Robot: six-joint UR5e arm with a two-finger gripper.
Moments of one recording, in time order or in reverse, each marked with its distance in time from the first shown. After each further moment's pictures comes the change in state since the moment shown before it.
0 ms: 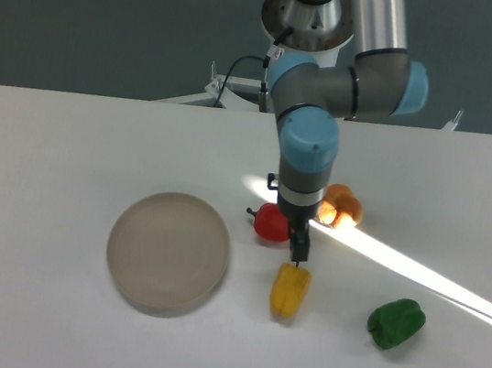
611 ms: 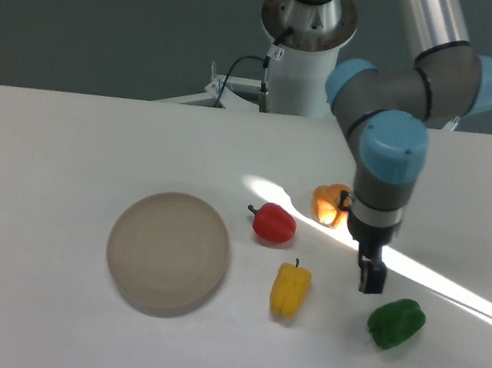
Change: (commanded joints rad) arm 0.104 -0.139 0.331 -0.112 0.000 0.130
